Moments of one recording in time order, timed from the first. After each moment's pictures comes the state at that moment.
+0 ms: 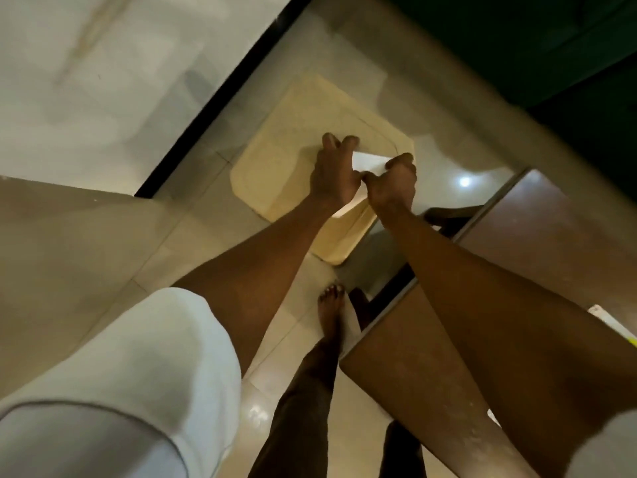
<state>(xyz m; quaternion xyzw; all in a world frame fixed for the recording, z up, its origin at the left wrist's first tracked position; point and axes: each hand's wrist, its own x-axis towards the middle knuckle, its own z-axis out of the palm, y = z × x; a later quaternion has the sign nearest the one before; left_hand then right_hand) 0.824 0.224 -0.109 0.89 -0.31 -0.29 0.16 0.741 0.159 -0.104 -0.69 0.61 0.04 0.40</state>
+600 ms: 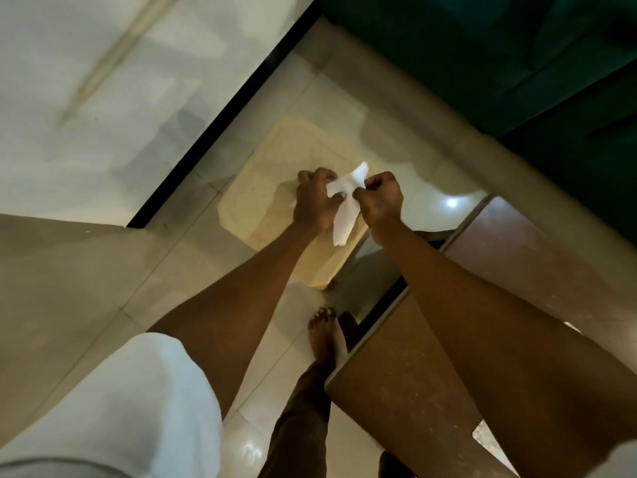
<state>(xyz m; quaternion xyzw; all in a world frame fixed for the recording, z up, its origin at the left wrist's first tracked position) 0.824 0.215 -0.100 0.88 -0.19 -0.32 0.30 0.741 0.129 -0.081 -0.59 0.61 -0.04 0.52</state>
